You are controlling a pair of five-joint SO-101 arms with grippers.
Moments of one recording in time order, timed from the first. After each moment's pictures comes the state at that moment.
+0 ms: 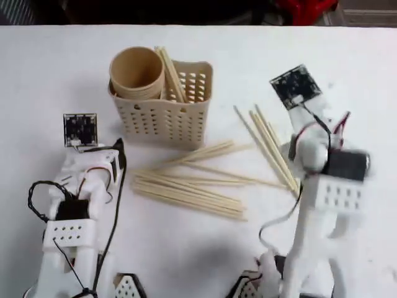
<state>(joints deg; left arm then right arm) -10.3 -57.1 78.4 25.5 -2.0 8.6 -31.9 18.8 83.3 43.7</state>
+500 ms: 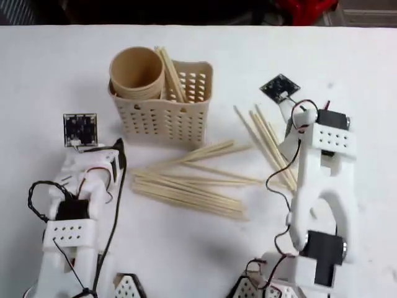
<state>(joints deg) -10.3 -57.1 78.4 25.5 -2.0 10.5 -5.0 18.9 70.3 52.6</state>
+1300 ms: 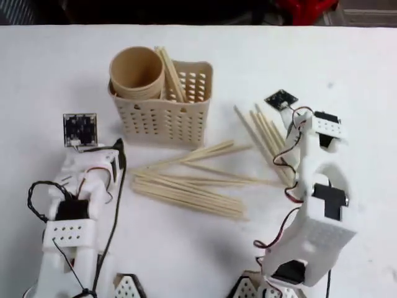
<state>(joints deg) -10.3 -57.1 78.4 25.5 -2.0 14.4 20.9 12.0 59.3 53.8</state>
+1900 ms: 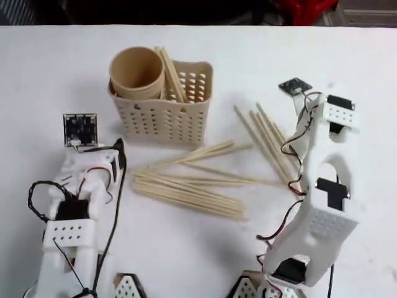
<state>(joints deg) -10.3 -57.1 78.4 25.5 -2.0 16.3 24.4 -5.1 74.9 49.6</state>
